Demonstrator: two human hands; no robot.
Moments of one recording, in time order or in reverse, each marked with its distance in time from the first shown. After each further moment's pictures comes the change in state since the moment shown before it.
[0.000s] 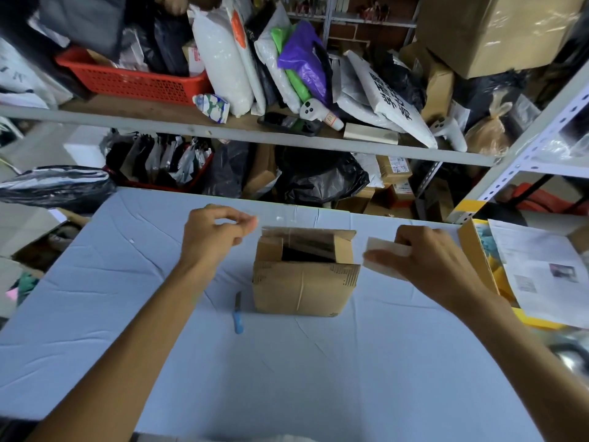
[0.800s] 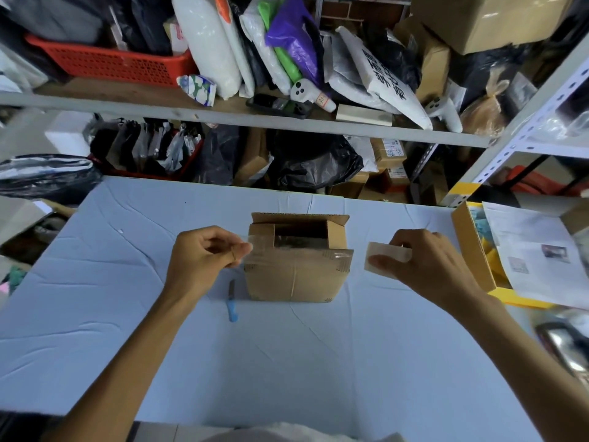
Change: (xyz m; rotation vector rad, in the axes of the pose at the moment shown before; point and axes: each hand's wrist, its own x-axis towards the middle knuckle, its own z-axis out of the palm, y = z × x) left_hand -0.033 -0.039 -0.007 0.058 -0.160 0.096; right_hand -0.012 0.029 0.022 -0.053 -0.025 0.016
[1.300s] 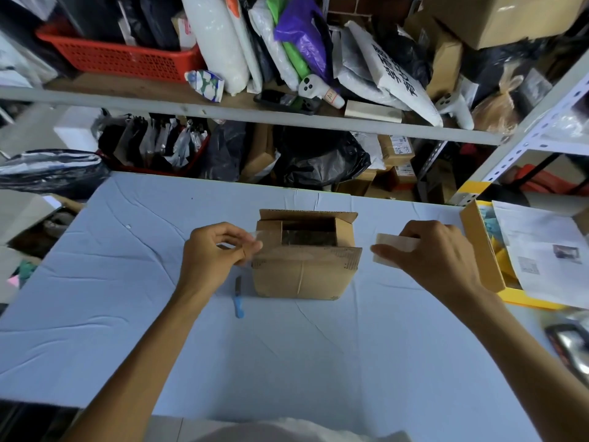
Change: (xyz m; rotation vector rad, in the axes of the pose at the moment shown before) left_hand 0.006 -0.013 0.004 0.144 0.030 0.062; right_hand 0.008 -0.008 0.007 -0.037 0.113 0.100
